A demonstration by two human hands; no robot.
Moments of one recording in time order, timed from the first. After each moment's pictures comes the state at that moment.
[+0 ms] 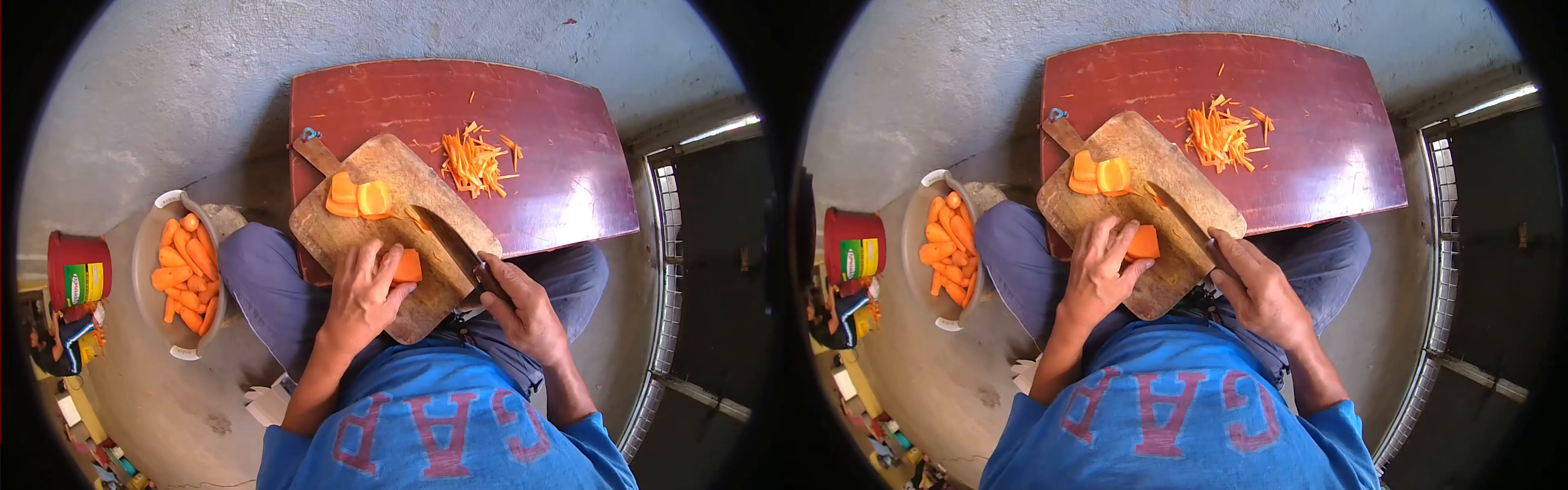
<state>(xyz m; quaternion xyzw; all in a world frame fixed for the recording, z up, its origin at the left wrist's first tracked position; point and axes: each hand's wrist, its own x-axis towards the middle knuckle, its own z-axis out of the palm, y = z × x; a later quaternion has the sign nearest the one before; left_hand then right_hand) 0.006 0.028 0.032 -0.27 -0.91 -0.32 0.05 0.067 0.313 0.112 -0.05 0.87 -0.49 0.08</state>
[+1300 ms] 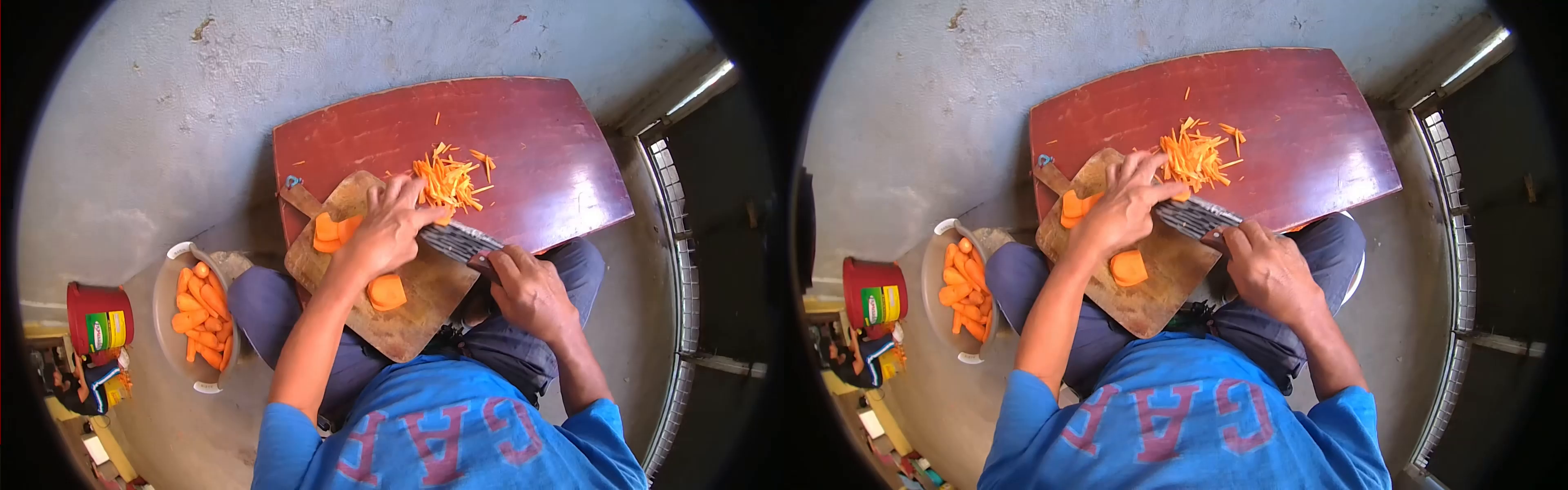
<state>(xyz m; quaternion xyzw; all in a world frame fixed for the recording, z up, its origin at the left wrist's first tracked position) -0.124 0.111 0.051 -0.44 -0.86 -0.25 -0.04 0.050 0.360 0.110 -0.12 0.97 -0.19 -0.03</state>
